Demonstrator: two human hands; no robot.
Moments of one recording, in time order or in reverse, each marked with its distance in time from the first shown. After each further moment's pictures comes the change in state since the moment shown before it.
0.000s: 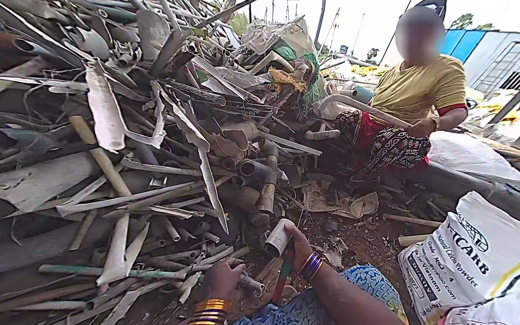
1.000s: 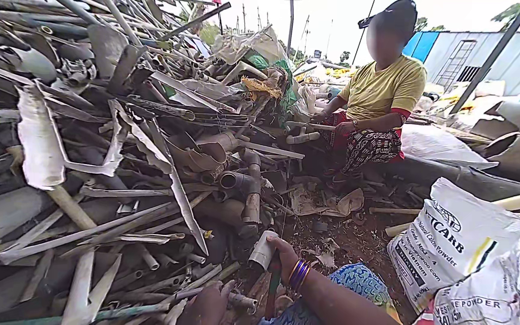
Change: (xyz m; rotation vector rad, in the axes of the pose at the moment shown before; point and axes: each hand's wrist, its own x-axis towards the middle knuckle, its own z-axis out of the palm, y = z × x) left_hand 0.005 -0.007 0.014 0.223 -0.056 0.073; right_hand 0.000 0.002 -0.002 -0.043 0.000 0.016
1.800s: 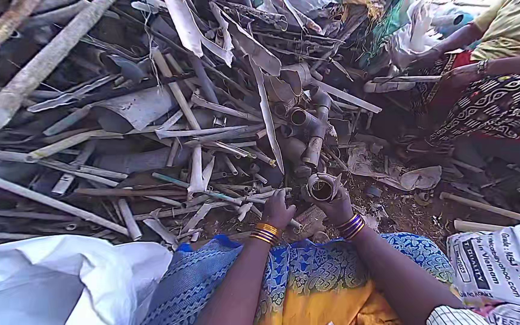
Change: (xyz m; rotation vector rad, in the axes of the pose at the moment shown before) left_hand -0.007 -0.001 -0.012 -0.346 0.101 0.190; right_hand 0.014 0.033 -0.002 -0.806 -0.144 -1.071
